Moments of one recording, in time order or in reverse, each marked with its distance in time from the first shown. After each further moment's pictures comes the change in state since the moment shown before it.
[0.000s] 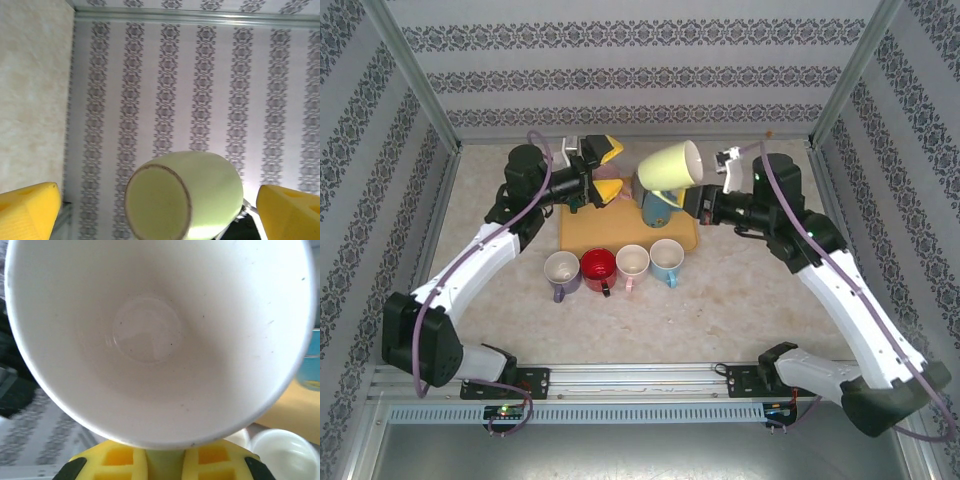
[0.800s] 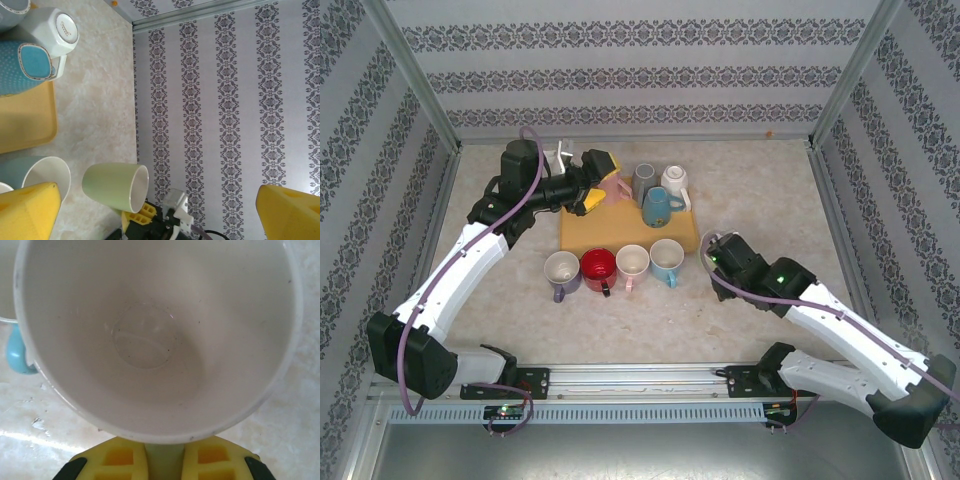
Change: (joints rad) left arm 0.000 -0.056 0.103 -0.440 -0.064 0.392; right arm 0.300 -0.131 -0.415 -0.367 0.782 -0.145
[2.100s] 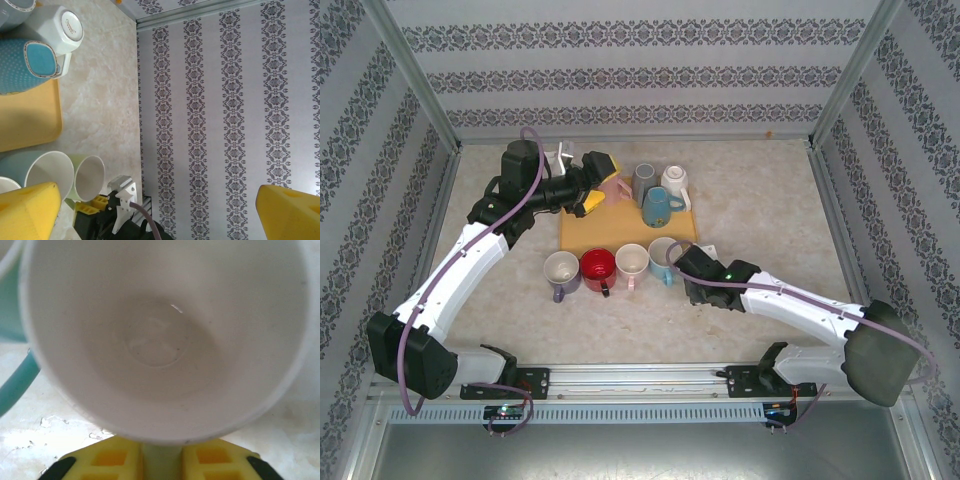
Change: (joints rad) left arm 0.000 0.000 0.000 -0.021 0.000 0.015; right arm 0.079 0.282 -0.143 0.298 -0.024 0.235
